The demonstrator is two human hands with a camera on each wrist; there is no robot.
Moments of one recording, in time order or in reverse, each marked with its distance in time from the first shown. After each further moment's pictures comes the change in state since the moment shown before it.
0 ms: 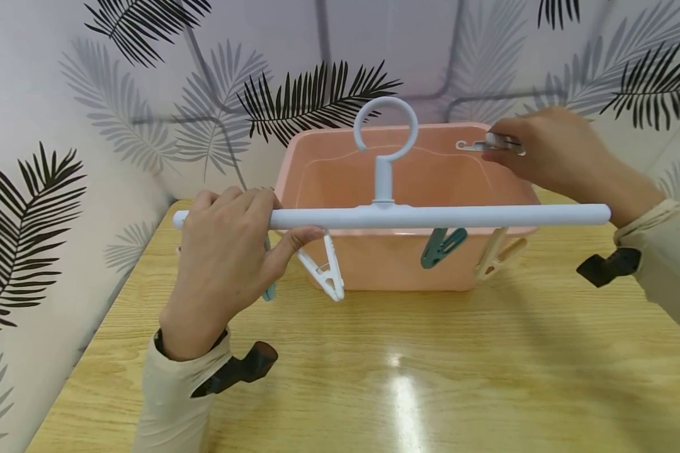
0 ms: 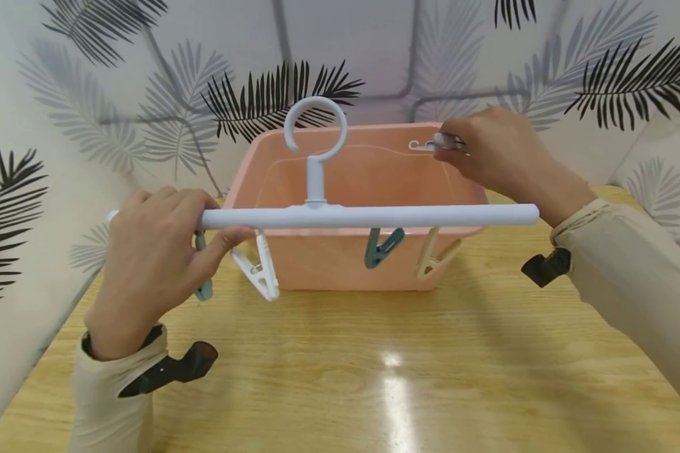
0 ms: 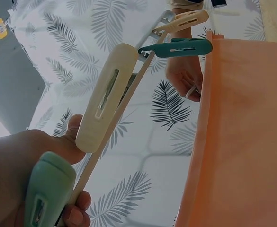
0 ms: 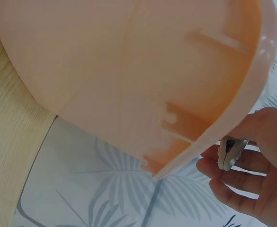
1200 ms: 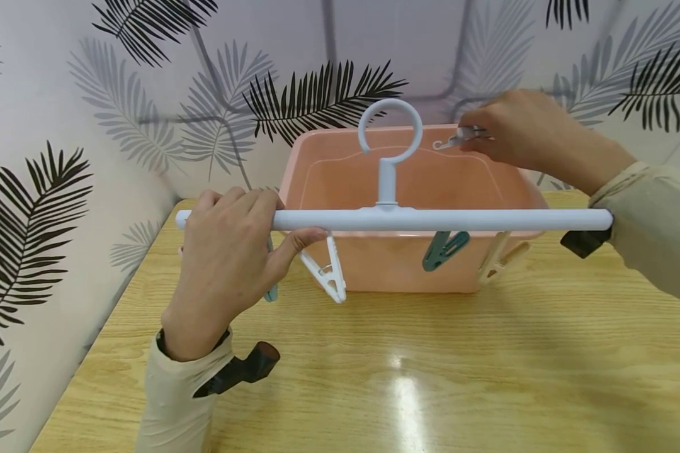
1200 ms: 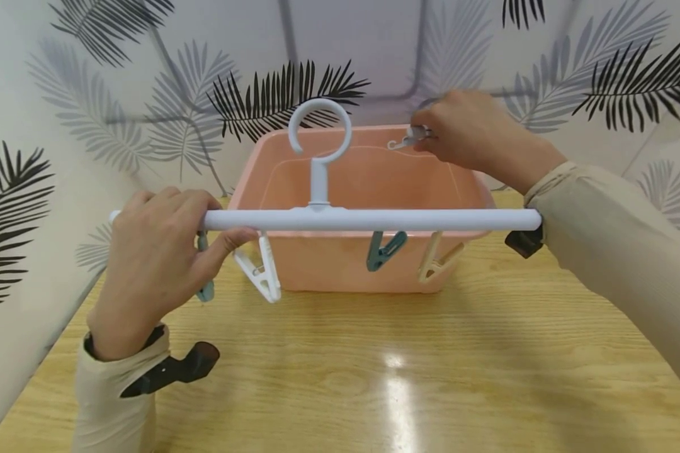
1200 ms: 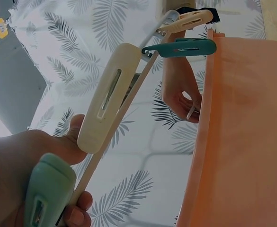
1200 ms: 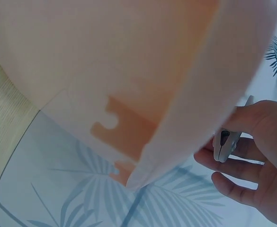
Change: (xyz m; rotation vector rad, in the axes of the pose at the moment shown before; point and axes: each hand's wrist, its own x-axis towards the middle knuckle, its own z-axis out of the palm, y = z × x) left_hand -0.002 -0.003 0.000 0.021 0.019 0.024; right_hand 0.048 -0.007 0.004 -0.077 -0.120 -0.127
